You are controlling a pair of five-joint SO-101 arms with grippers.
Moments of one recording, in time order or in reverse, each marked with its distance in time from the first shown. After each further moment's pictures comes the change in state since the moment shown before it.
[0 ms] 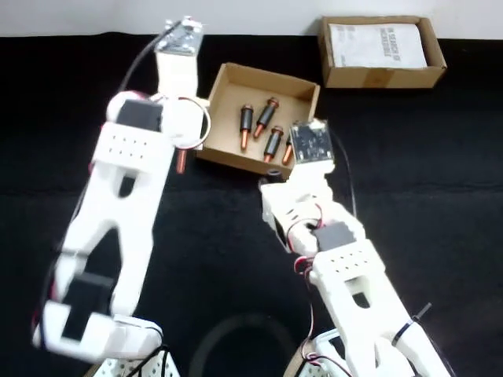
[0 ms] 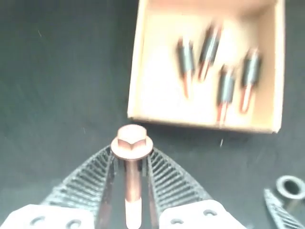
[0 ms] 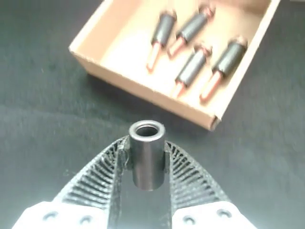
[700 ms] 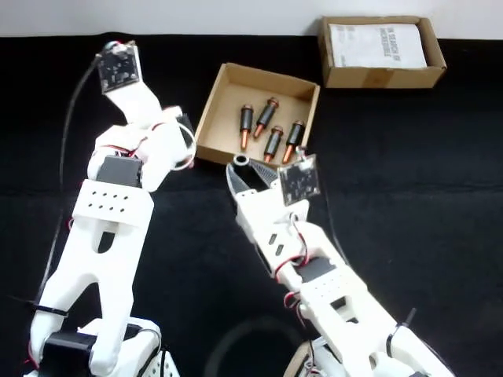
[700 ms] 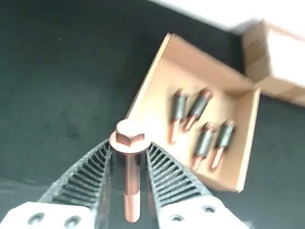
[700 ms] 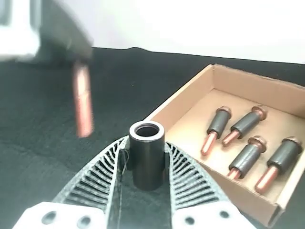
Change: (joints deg) left arm -3.4 -17.2 28.5 -28.3 22.7; right arm -8.5 0.0 17.4 -44.0 0.0
